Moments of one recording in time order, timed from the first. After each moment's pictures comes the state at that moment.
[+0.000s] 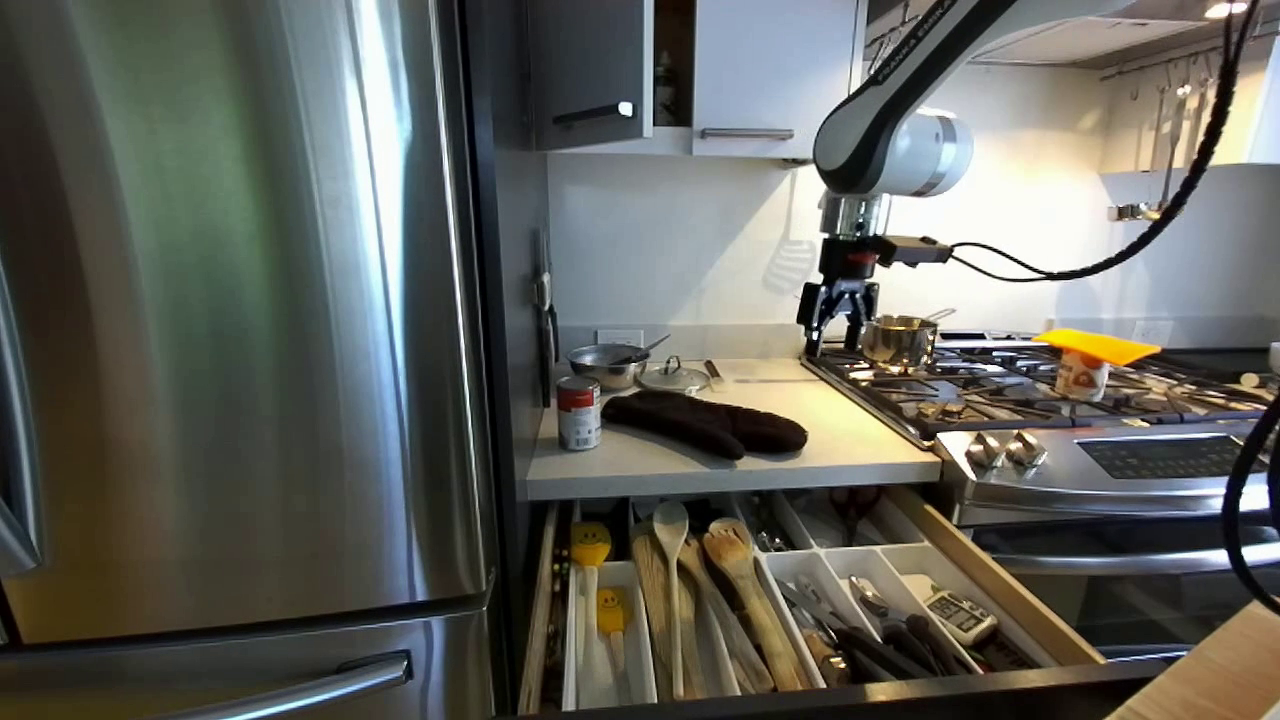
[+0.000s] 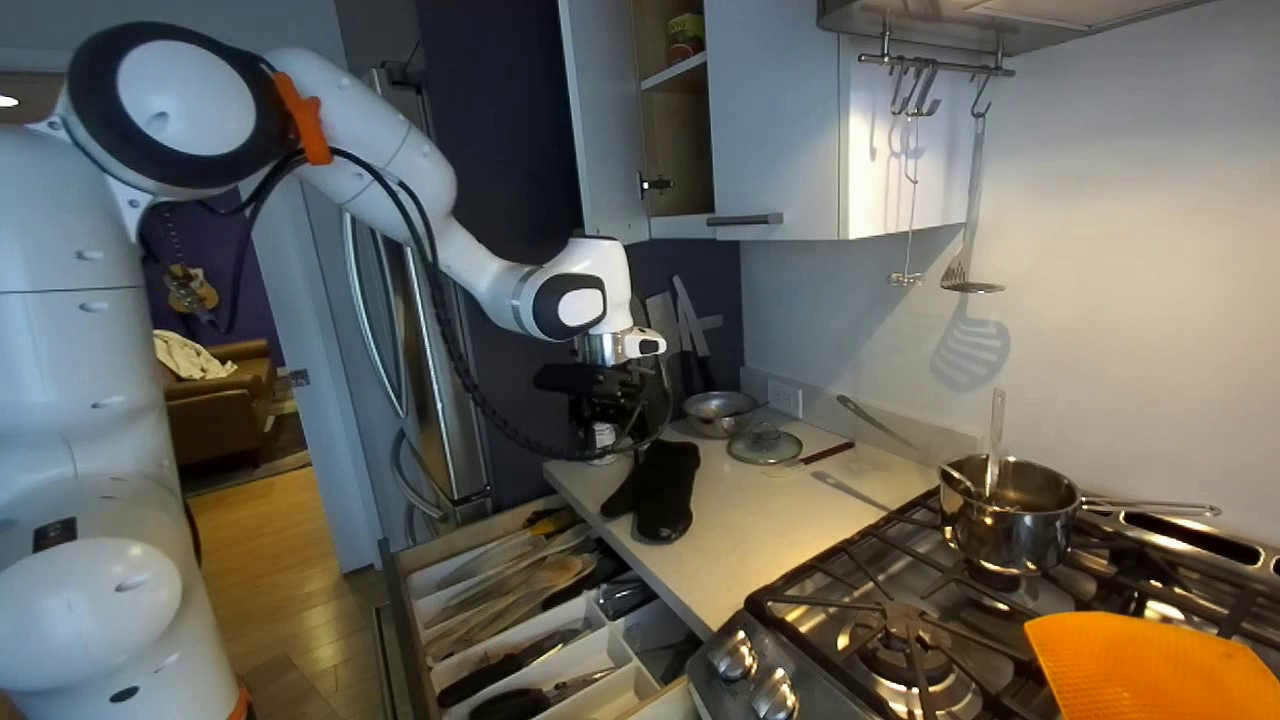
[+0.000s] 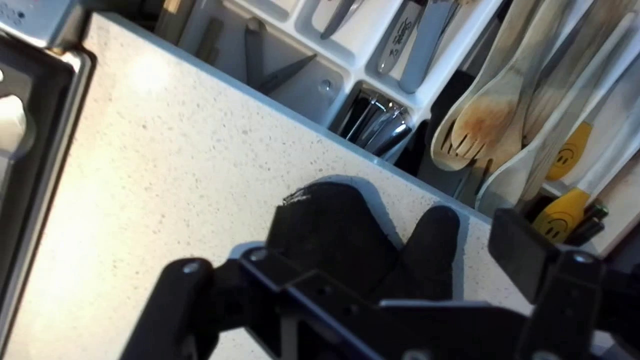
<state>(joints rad) -0.13 0.07 0.08 -2.22 0.06 2.35 -0.26</state>
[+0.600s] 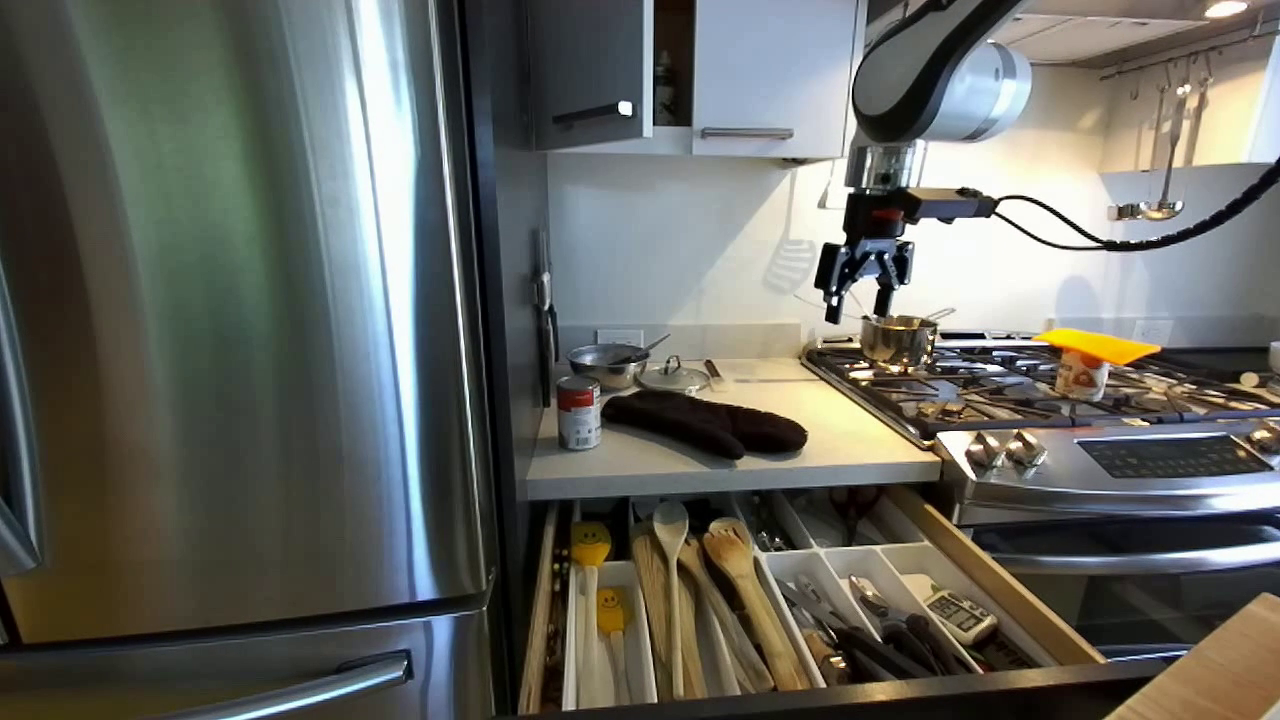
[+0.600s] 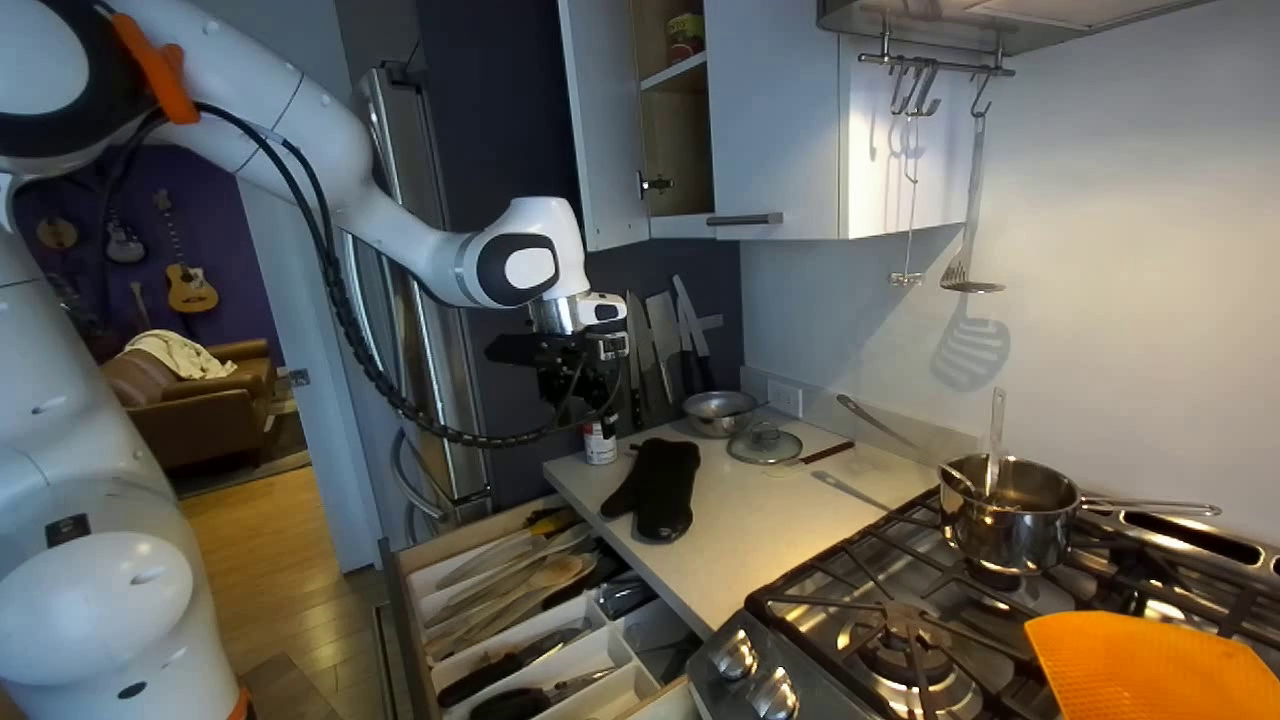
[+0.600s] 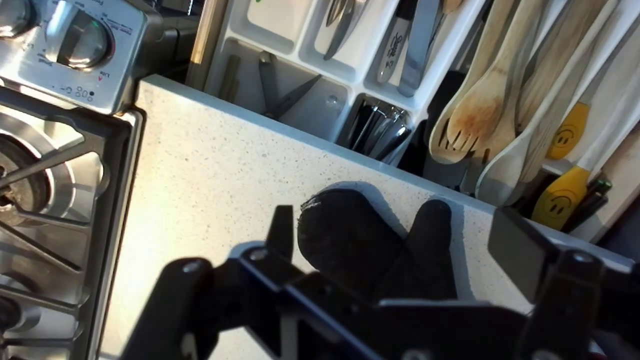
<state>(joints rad) -0.07 -0.17 0.05 -2.36 -0.01 2.31 -0.06</state>
